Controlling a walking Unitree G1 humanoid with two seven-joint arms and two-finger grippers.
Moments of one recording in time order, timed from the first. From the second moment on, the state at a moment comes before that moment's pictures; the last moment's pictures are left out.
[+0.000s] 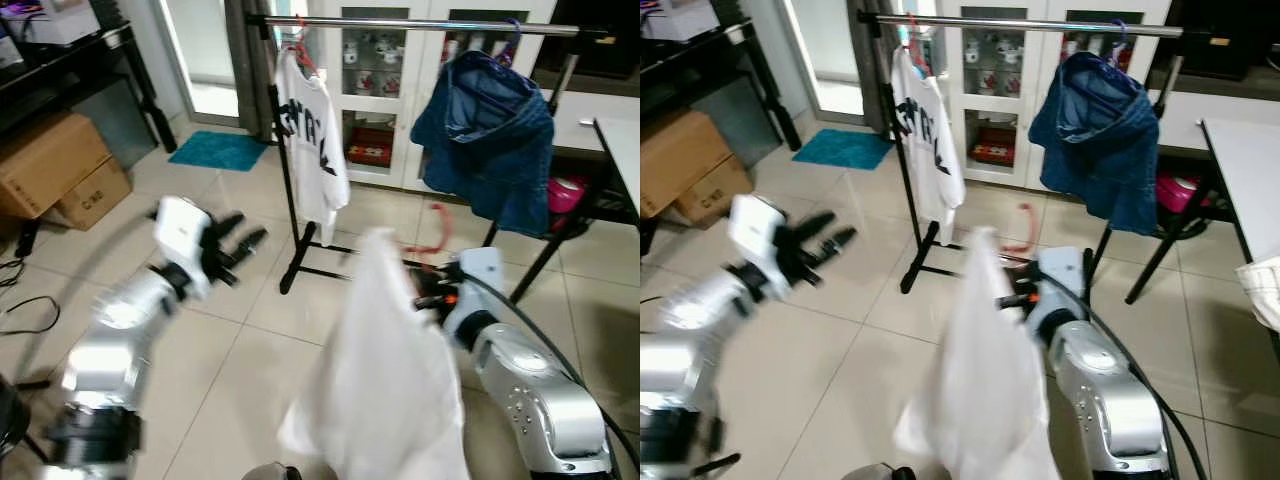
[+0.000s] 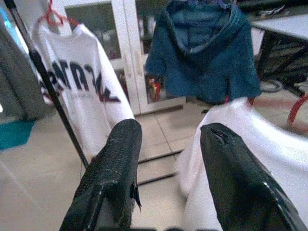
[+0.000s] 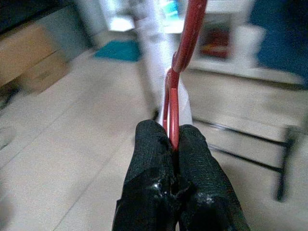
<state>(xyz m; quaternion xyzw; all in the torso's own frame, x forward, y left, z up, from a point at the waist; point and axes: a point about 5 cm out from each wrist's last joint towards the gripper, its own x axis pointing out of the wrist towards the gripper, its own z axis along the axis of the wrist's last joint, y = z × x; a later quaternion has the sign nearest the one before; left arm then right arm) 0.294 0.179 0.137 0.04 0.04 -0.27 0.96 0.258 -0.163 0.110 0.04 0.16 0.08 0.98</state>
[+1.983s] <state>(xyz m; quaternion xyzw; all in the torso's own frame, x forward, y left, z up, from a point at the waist) 0.283 0.148 0.134 0.03 0.03 -0.22 0.98 0.261 -0.158 0.123 0.07 0.06 0.05 0.99</state>
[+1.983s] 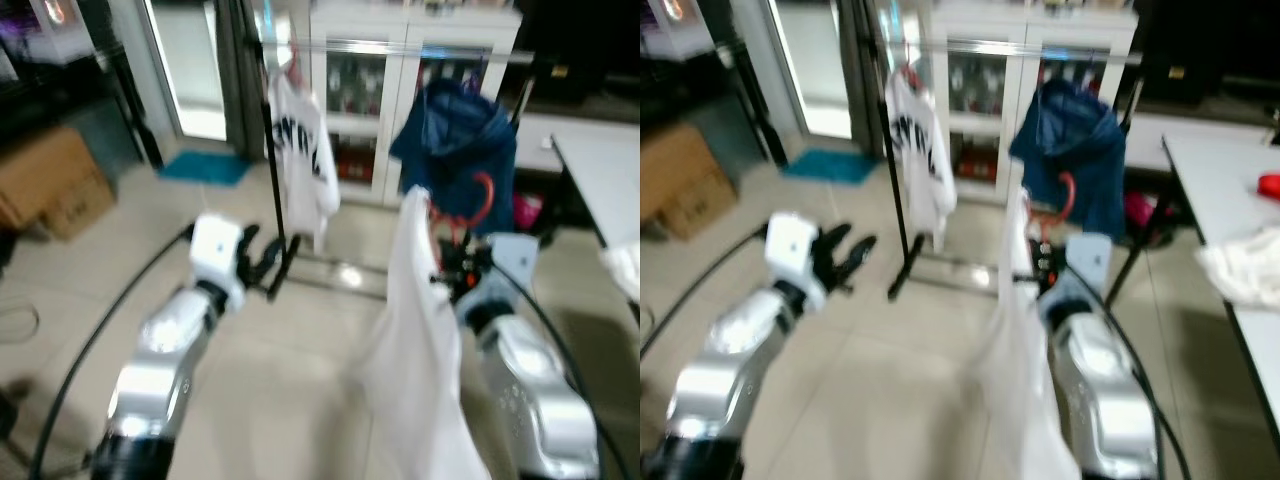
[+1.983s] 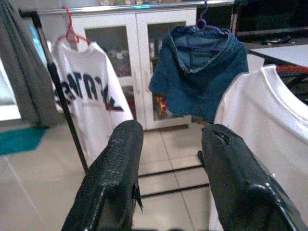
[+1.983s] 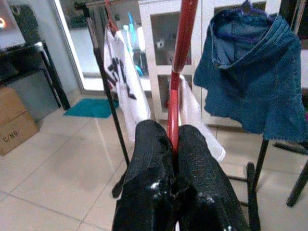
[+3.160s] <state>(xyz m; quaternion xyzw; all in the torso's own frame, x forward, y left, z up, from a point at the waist) 0.285 0.148 0.131 0.03 0.03 -0.21 0.98 0.261 -0.153 0.121 0.03 0.07 0.08 0.99</state>
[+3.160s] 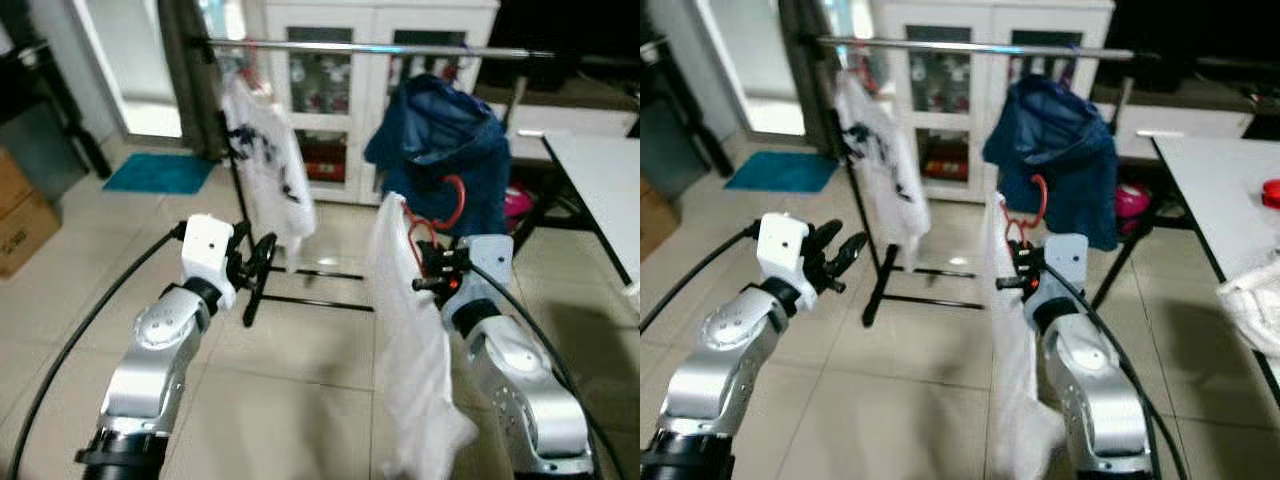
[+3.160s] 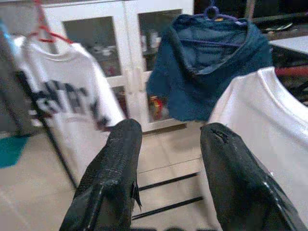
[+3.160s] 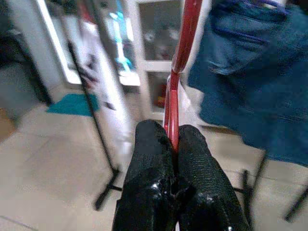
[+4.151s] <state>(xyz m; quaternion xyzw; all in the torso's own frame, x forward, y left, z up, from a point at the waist) 0.279 0.126 0.121 0.01 0.02 -0.21 0.98 0.274 -0.182 0.128 0.04 0.07 0.04 1.00</state>
